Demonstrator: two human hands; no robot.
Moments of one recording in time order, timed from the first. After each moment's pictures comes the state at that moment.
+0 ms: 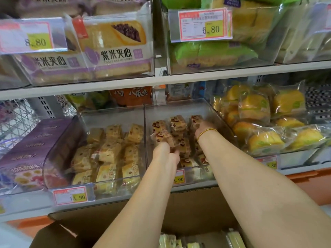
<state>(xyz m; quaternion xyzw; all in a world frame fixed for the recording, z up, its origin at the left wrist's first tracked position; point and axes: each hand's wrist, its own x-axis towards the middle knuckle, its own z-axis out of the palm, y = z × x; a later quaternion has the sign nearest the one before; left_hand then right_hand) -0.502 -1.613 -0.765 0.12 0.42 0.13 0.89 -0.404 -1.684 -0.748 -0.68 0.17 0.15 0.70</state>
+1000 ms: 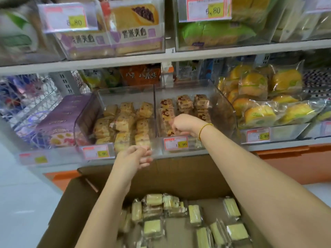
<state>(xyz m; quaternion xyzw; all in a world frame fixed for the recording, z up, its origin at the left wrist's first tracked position) -0.690 -1.590 -0.774 0.62 0.34 0.12 0.69 -0.507 -1.683 -0.747 -0.85 -0.20 0.29 0.40</state>
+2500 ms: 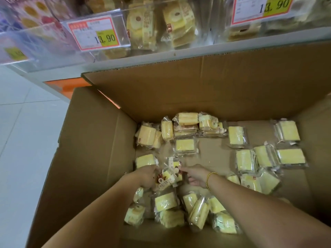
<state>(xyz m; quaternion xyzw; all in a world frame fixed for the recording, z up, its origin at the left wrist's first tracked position) -0.836 -1.534 -1.082 0.77 0.31 -0.48 0.29 -0.732 -1.699 -1.143 -0.68 0.09 0.64 0.35</state>
